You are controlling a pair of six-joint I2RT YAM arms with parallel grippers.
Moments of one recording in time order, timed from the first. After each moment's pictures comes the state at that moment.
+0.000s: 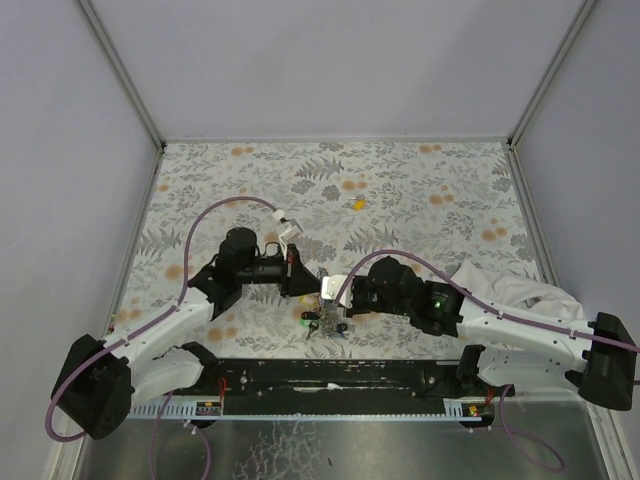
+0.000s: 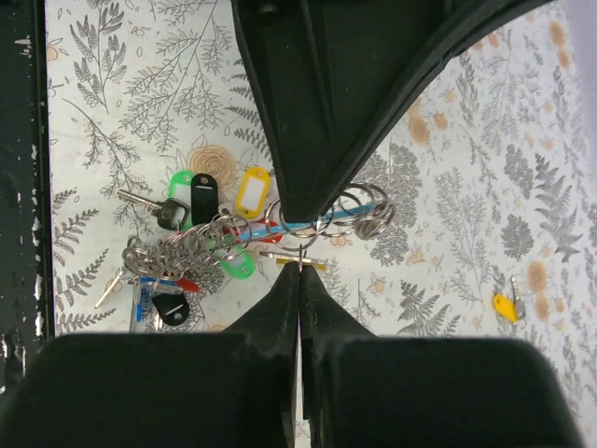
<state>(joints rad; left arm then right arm) -0.56 1.06 0.55 0.15 0.82 -0.39 1.11 1.07 0.73 -0.15 -0.07 -0.56</state>
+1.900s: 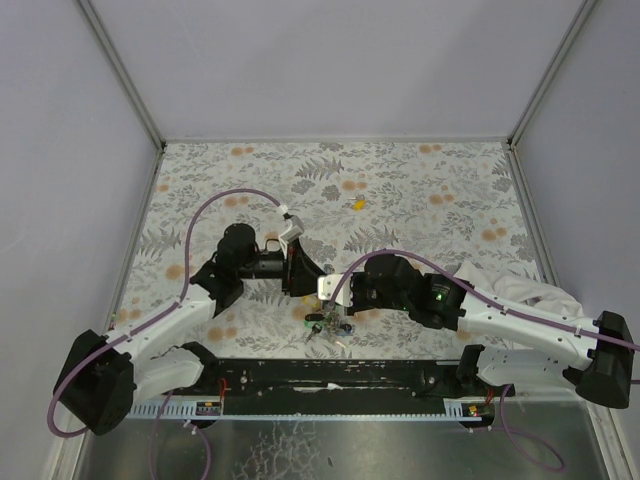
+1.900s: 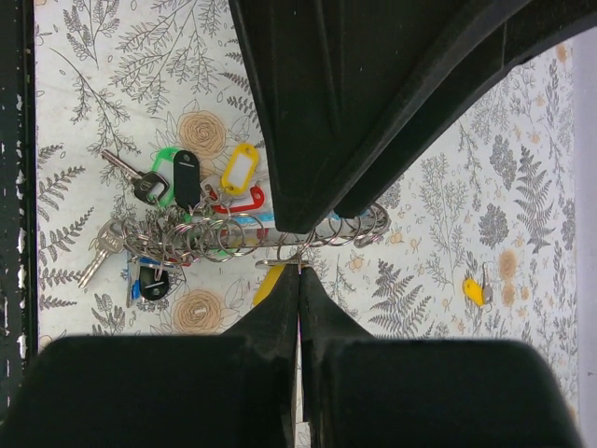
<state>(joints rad) -0.57 1.07 0.56 0.29 0.89 -0.33 1.11 1.09 0.84 -0.34 -0.05 -0.64</state>
